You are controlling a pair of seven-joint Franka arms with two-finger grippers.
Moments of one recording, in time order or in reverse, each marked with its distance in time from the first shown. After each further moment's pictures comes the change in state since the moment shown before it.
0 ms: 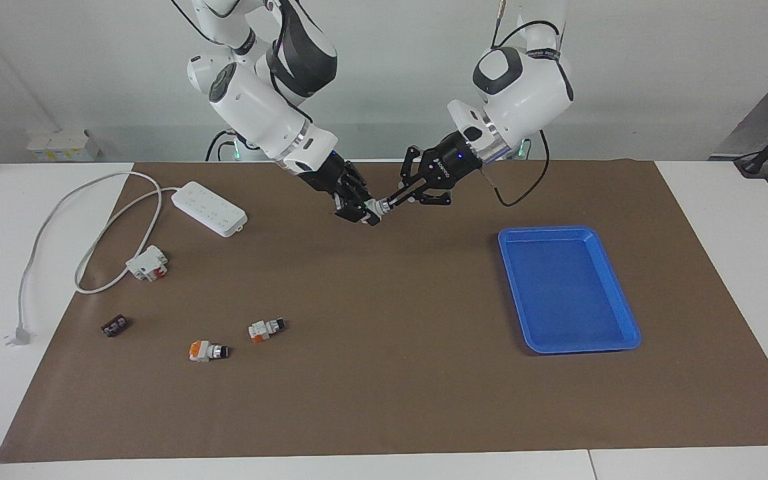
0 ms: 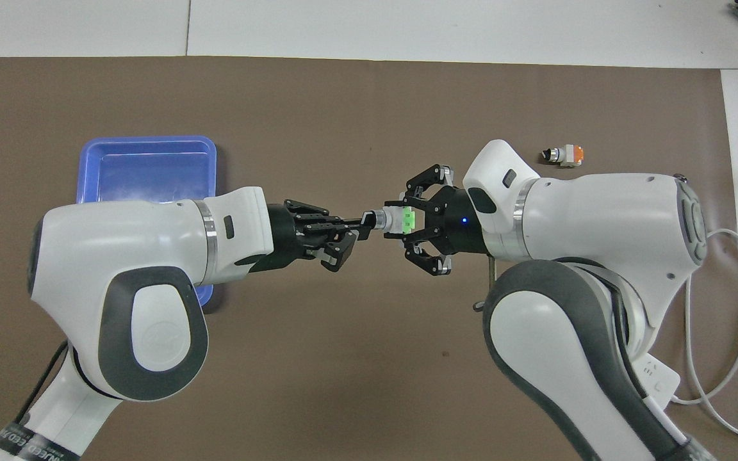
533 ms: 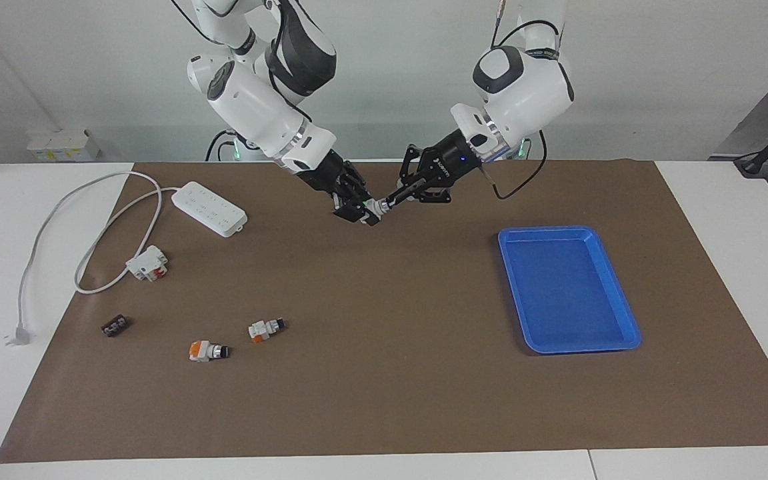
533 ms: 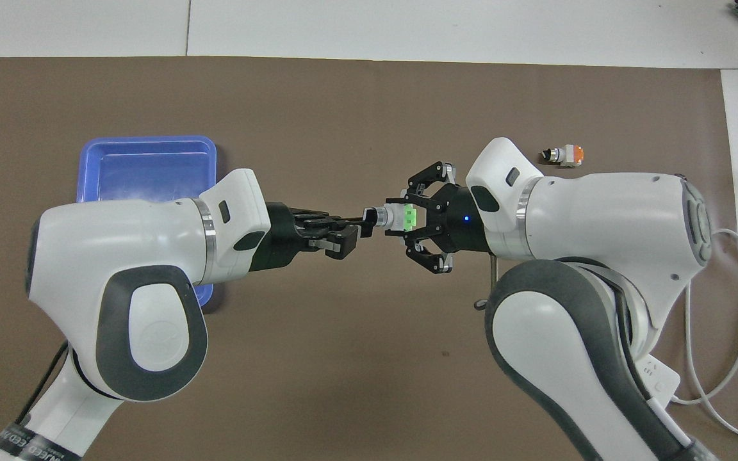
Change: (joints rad) left arm -0.001 0.001 -0.001 0.012 -0.014 0.000 -0.265; right arm -0.001 -0.003 0.000 0.003 0.000 0.011 0.000
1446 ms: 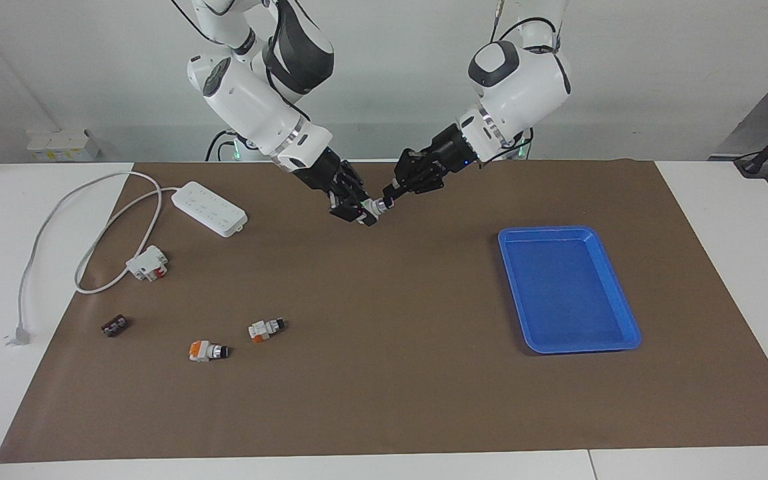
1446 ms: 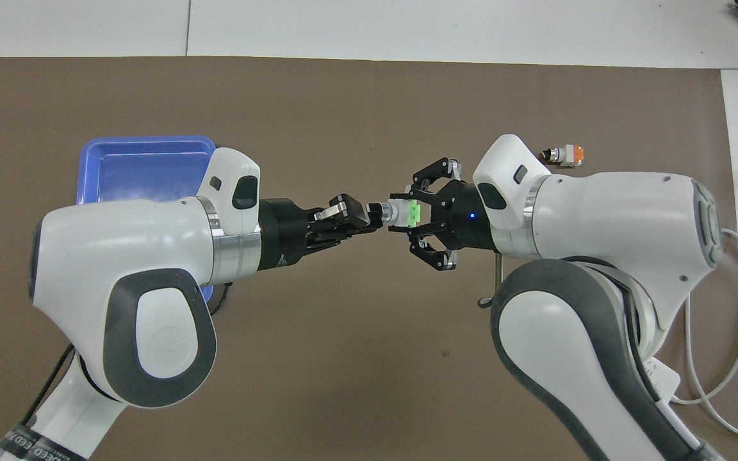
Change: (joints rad) left arm -0.001 0.003 -0.025 0.024 0.000 0.038 -0.734; right arm -0.006 -0.007 -0.002 0.000 0.000 0.006 0.000
